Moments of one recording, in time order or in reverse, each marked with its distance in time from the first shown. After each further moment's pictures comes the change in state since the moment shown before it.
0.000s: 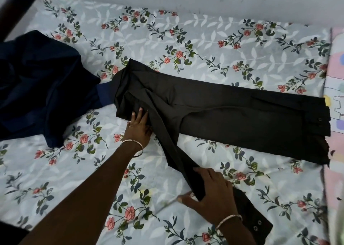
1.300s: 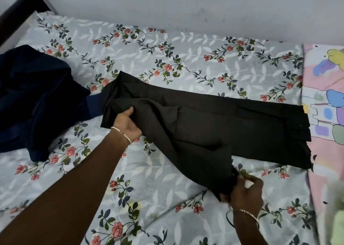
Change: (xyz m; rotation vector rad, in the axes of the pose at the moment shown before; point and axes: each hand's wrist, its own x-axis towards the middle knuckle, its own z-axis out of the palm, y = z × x) left_hand 0.014 0.068 -0.064 -1.846 -0.072 -0.594; right_hand 0.016 0.059 -0.020 0.692 0.675 0.789
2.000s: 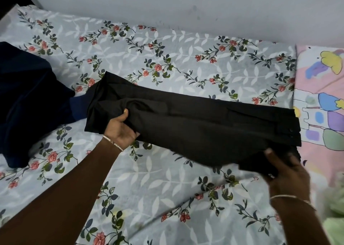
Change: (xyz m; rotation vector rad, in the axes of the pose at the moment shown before) left_hand 0.025 -0.024 0.006 -0.019 -0.116 0.039; right_hand 0.076 -0.083 -0.088 0.683 -0.267 0.011
